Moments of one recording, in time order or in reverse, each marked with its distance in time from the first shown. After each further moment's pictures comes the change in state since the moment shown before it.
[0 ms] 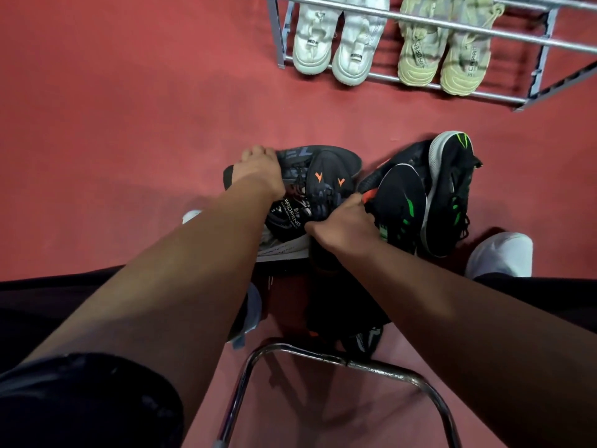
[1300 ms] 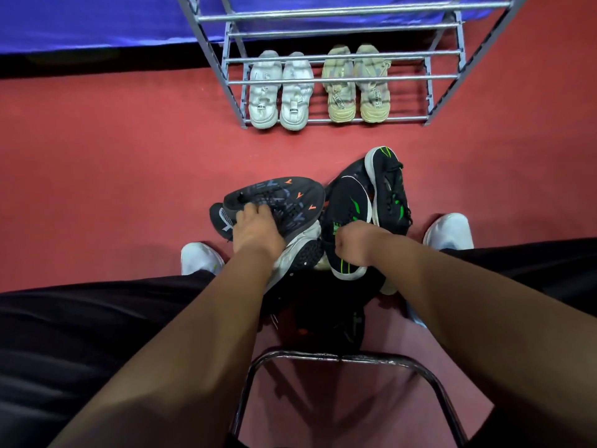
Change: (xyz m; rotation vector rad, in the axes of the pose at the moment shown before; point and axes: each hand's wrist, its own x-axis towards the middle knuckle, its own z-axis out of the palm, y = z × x) left_hand -0.157 0.049 0.011 -0.143 0.198 0.050; right_hand -0.039 0.105 -0.078 -0.467 -0.245 -0.415
